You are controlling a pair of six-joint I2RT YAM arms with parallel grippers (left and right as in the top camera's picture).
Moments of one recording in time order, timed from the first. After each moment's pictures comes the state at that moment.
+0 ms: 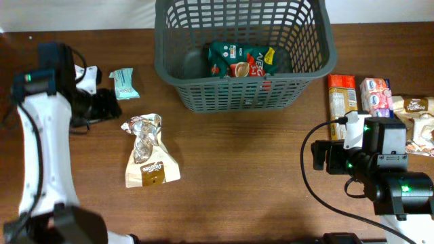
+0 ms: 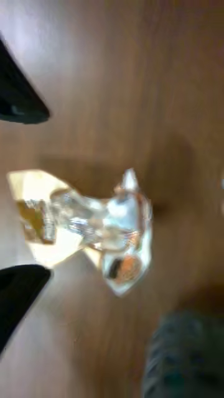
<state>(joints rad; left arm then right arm) 0.23 1.64 1.62 -1.31 0.16 0.04 -0.01 0.92 1.00 -1.04 -0.07 0.03</state>
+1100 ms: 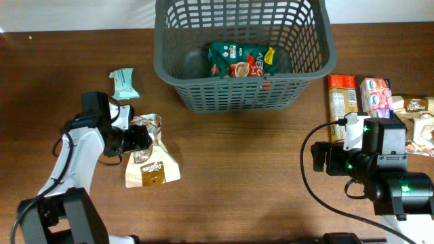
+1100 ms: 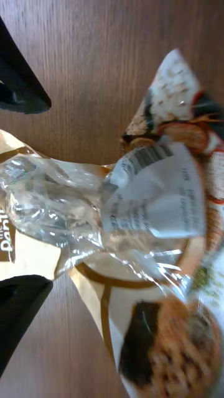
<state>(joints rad) 0.18 1.60 1.00 -0.79 0.25 0.05 -0.01 0.92 1.00 -1.06 -0.07 0.03</state>
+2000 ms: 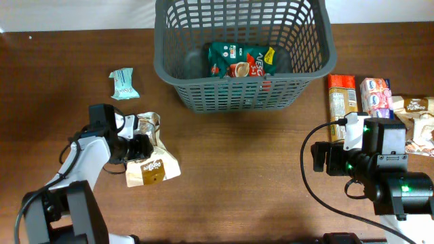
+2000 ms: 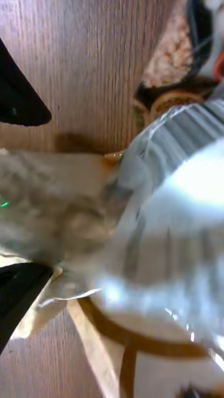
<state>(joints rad) 0.18 1.63 0.86 -0.62 0.25 0.05 -0.01 0.92 1.00 -1.06 -0.07 0.03</state>
